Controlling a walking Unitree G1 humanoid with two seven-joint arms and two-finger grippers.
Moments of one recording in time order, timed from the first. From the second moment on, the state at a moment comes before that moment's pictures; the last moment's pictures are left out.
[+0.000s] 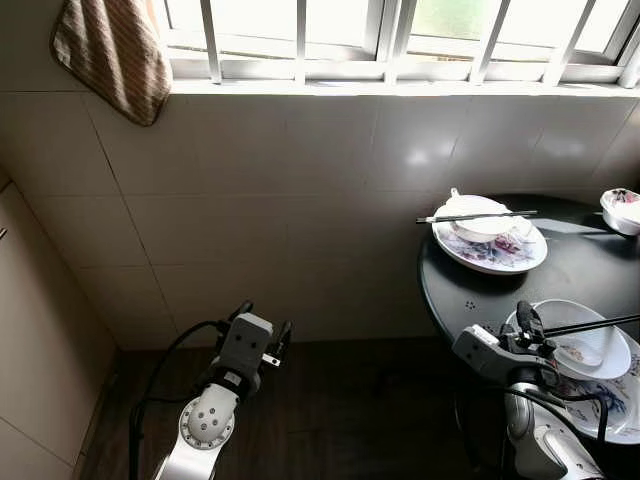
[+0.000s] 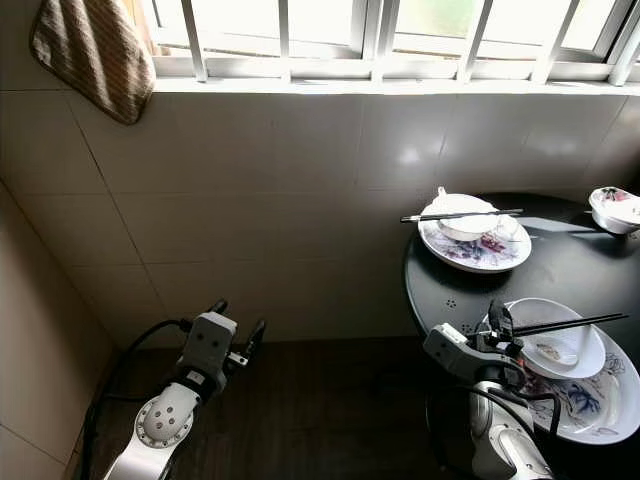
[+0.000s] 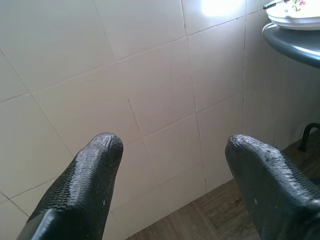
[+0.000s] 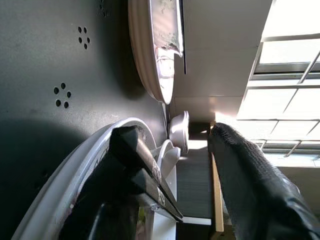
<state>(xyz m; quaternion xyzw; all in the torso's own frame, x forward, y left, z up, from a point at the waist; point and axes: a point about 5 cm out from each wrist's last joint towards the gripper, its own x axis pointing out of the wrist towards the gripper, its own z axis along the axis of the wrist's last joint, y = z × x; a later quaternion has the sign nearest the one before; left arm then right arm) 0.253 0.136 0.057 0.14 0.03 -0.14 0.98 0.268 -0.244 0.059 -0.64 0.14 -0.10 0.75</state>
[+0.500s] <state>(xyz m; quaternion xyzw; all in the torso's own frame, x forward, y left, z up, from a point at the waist) 0.253 0.136 0.056 0.14 0.03 -0.14 0.98 0.268 -0.240 0.064 -0.65 0.12 -0.11 0.74</state>
